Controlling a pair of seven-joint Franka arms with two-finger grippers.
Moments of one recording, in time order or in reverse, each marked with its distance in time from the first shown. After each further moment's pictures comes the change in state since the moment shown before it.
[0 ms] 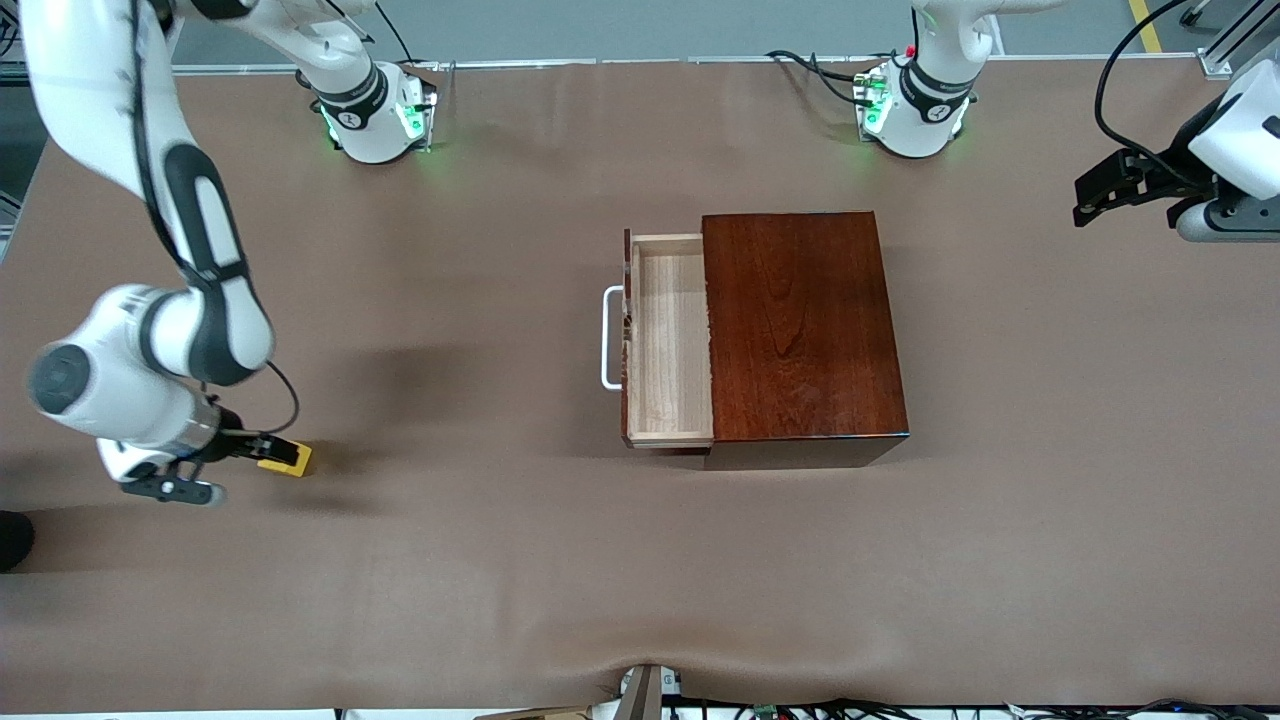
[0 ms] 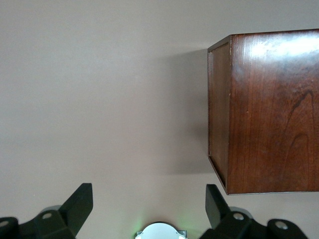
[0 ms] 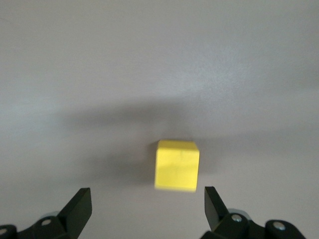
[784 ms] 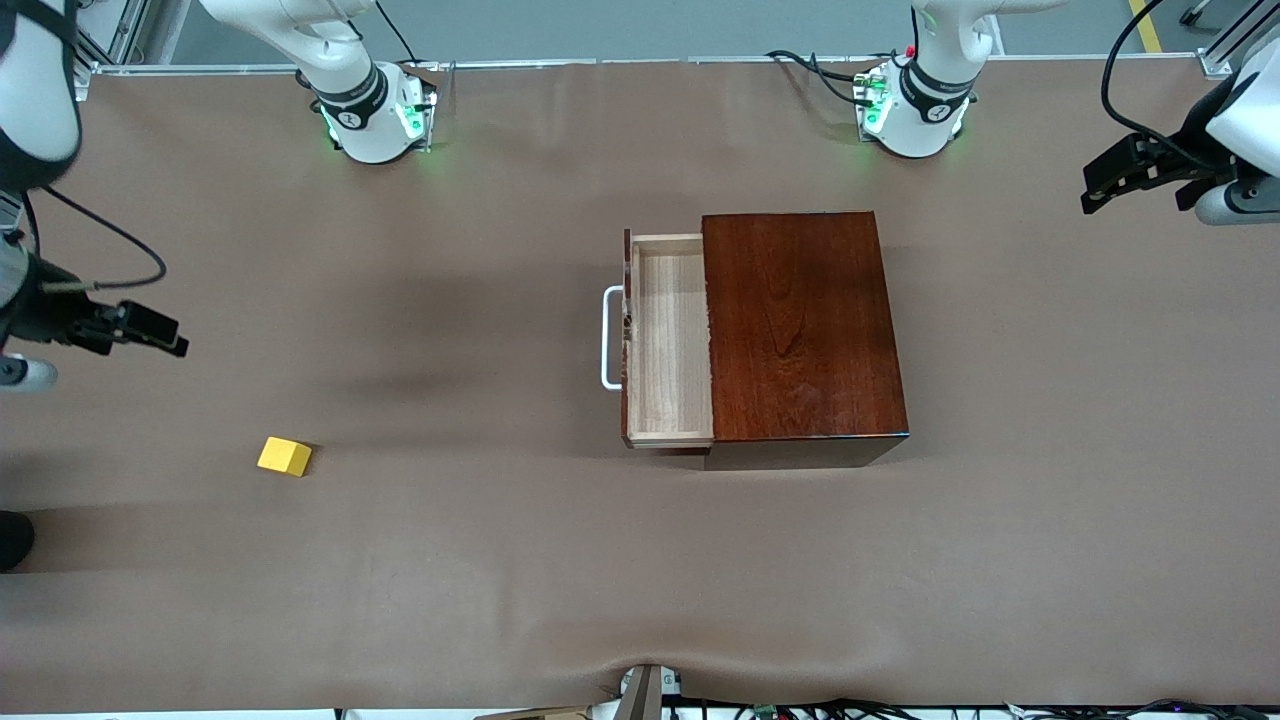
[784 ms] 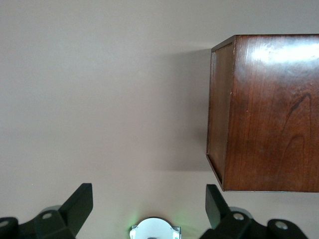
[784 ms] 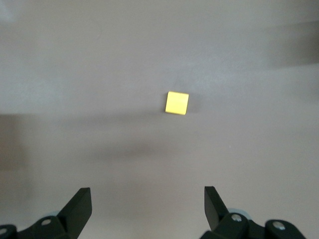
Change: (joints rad) left arm 0.000 -0.022 0.002 0.013 0.000 -0.031 -0.050; right arm -0.072 -0.366 0.086 0.122 -0.104 -0.497 -0.003
